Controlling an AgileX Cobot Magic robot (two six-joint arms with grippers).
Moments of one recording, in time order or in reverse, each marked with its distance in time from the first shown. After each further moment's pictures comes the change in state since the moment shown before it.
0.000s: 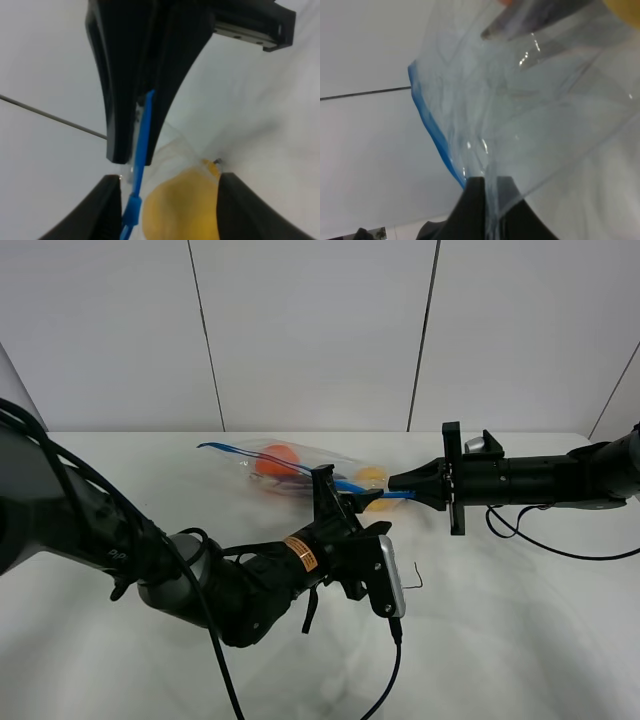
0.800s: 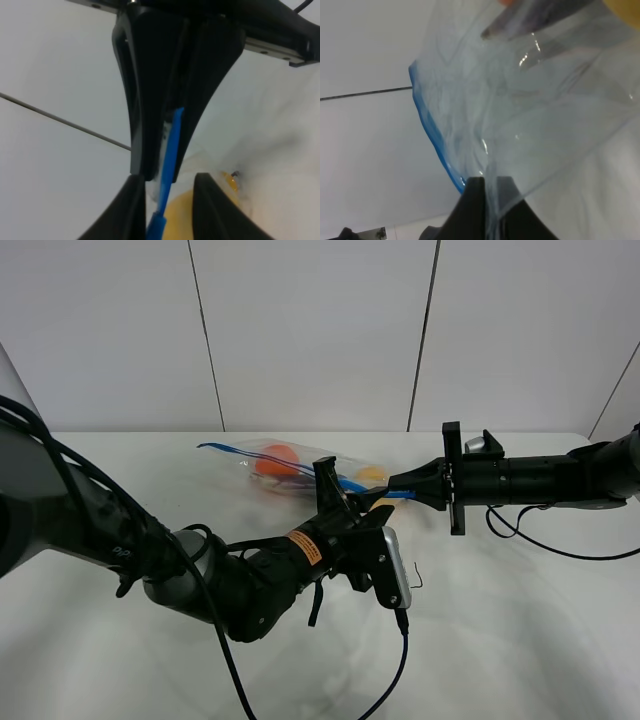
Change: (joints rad) left arm 0.000 0.001 -0.025 -0.004 -0.009 -0.002; right arm 0.000 0.000 0.000 0.000 0.000 0.000
